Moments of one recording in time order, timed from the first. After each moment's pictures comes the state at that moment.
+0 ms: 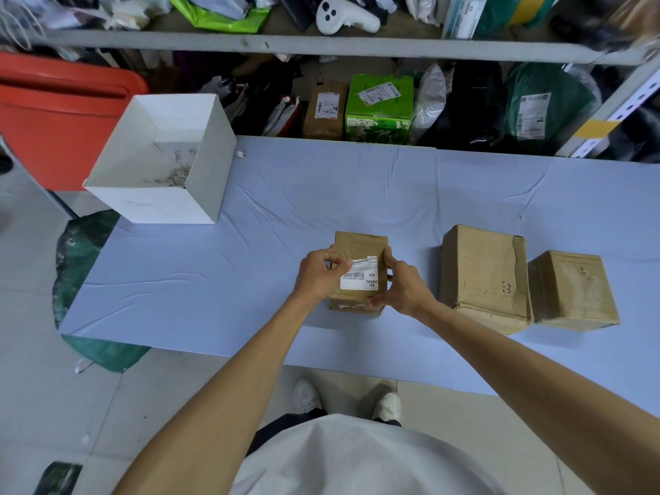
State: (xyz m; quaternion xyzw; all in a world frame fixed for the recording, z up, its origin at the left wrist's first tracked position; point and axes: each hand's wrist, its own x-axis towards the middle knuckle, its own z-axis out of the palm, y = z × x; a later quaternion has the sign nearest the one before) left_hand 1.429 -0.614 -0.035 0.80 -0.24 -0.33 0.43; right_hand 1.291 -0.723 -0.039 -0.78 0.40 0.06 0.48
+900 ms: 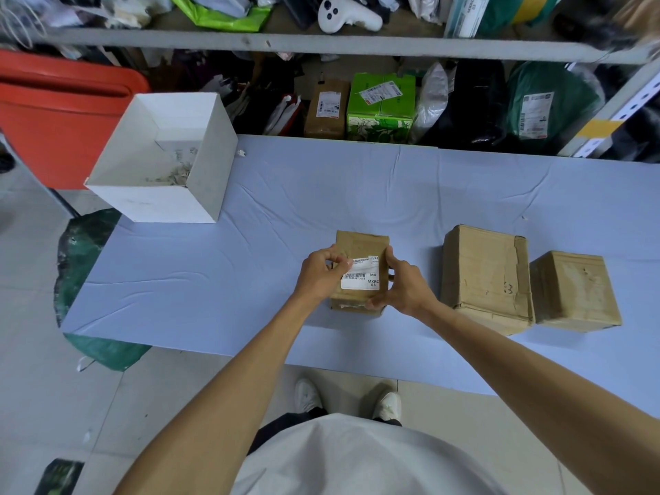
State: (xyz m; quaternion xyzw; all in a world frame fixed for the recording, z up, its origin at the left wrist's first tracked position) left_hand 1.428 -0.612 -0.037 0.80 -0.24 -0.34 0.43; right_hand 1.290 -0.723 -0.039 -0.79 0.39 0.05 0.48
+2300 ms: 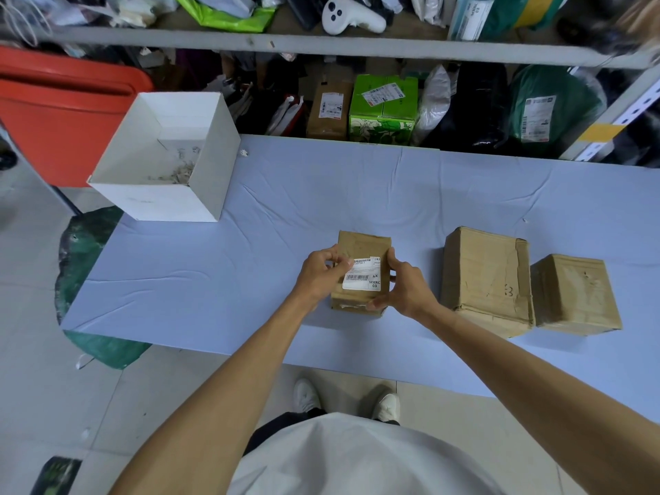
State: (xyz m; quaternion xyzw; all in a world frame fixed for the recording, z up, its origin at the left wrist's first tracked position) left_hand 1.432 -0.612 -0.046 0.76 -0.24 -0.38 0.47; right_hand 1.289 -0.723 -0.043 -0.79 0.40 0.04 0.47
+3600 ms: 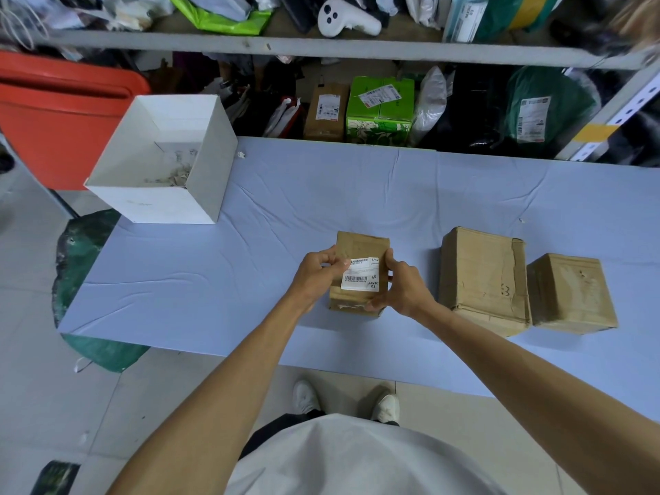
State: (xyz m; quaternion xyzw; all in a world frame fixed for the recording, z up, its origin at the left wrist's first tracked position) left_hand 1.438 -0.607 -0.047 0.71 -0.23 -0.43 0.51; right_hand 1.292 -0.726 -0.043 -0.80 0.40 0.06 0.45
